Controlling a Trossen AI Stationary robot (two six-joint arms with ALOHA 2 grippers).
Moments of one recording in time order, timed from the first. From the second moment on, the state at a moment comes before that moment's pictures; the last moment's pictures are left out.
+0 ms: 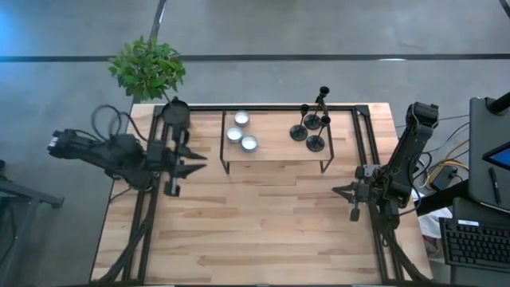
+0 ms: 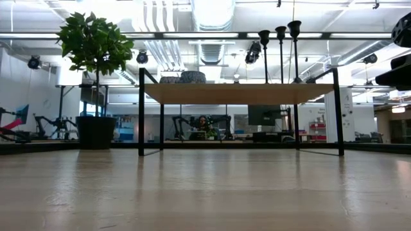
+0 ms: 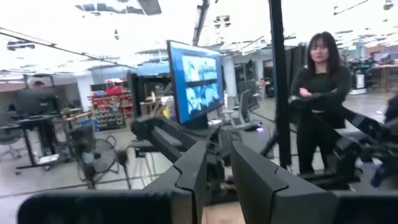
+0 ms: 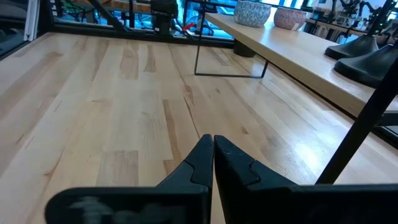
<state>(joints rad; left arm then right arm) -0.27 0.78 0.78 0.20 -0.18 0.16 1.21 0.77 0.18 -0.46 1.33 0.94</state>
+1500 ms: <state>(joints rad) -0.27 0.00 0.01 0.08 -0.13 0.21 1.21 0.77 0.18 -0.46 1.33 0.94</state>
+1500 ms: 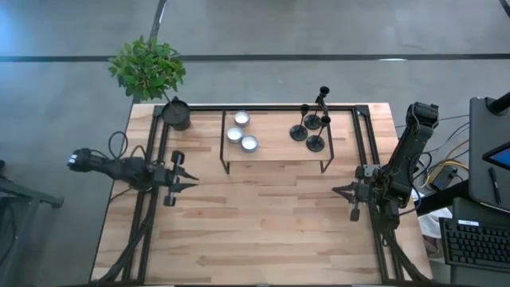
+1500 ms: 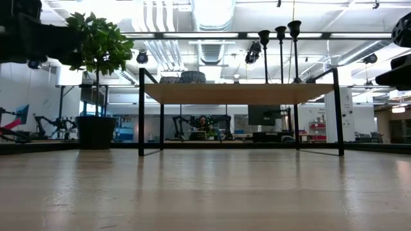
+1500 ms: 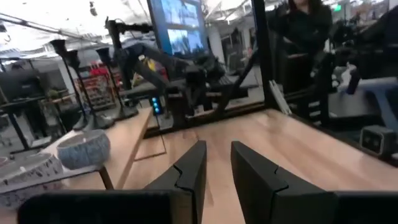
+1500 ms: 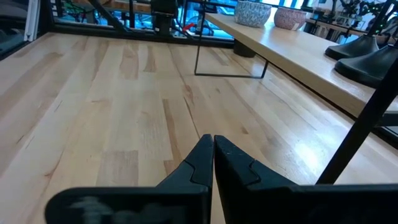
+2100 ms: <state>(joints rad) -0.11 0.00 0.01 0.01 0.02 0.18 1.21 0.77 0.18 -0.46 1.33 0.94</state>
